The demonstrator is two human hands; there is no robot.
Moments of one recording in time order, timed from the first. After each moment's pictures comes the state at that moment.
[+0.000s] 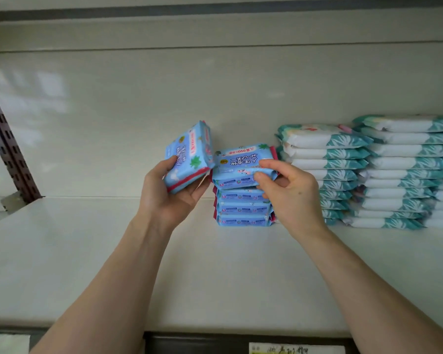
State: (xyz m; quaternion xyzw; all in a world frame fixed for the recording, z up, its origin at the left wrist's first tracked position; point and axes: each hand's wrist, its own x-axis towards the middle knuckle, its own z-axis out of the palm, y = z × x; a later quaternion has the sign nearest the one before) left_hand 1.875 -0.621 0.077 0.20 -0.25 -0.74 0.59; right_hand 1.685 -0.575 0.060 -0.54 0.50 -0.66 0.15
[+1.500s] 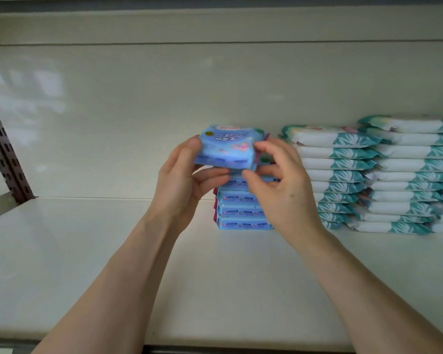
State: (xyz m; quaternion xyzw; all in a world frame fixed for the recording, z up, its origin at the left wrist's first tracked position) left_hand 1.850 -0.600 0.093 0.26 -0.46 -0.57 0.63; right_hand 1.704 -0.571 0.070 -0.64 0.40 -0.66 0.08
